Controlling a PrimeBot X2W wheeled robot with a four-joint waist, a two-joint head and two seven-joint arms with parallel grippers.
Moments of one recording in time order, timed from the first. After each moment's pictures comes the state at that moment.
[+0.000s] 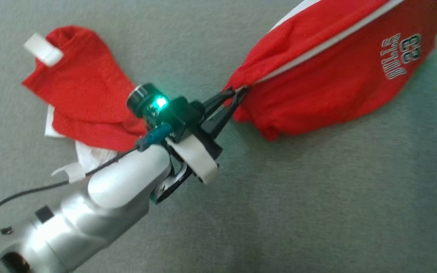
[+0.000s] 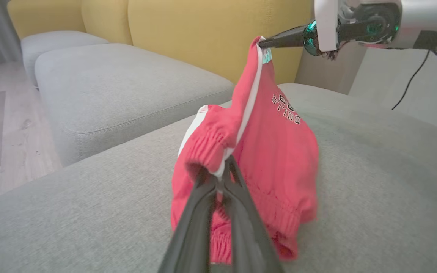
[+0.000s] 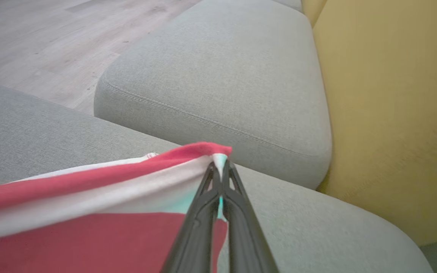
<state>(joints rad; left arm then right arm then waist) -0.90 0.34 -1.21 0.29 -0.74 0.05 -0.17 -0.99 -0.54 0.41 0.69 0.36 0.13 0.24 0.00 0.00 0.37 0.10</state>
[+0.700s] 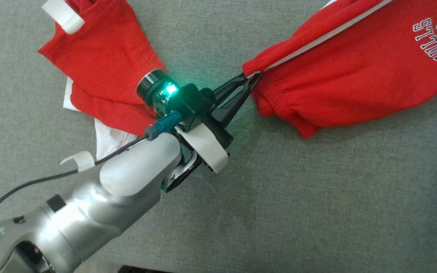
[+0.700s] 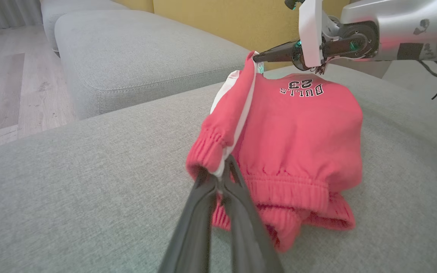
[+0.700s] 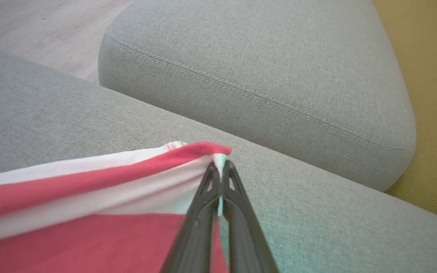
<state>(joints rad) -0.95 0.27 -1.20 0.36 -0.74 0.02 -0.21 -1.16 -0.51 0.48 0.96 0.33 0.13 0.14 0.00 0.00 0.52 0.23</state>
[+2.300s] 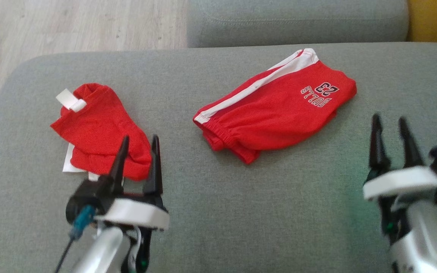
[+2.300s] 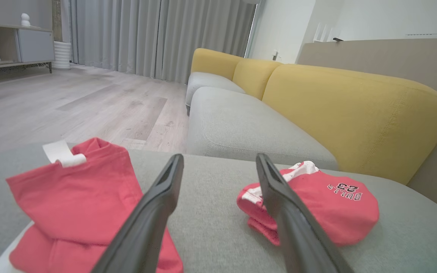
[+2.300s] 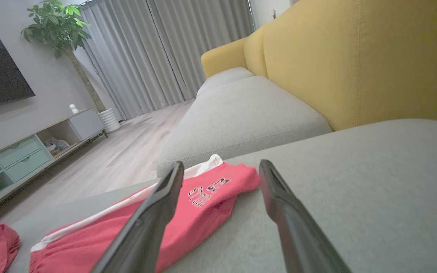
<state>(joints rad) -0.26 0.24 -0.55 0.23 -0.62 0.20 -0.26 -0.29 -0.14 0.01 0.51 0.40 0.13 -0.25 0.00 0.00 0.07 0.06</state>
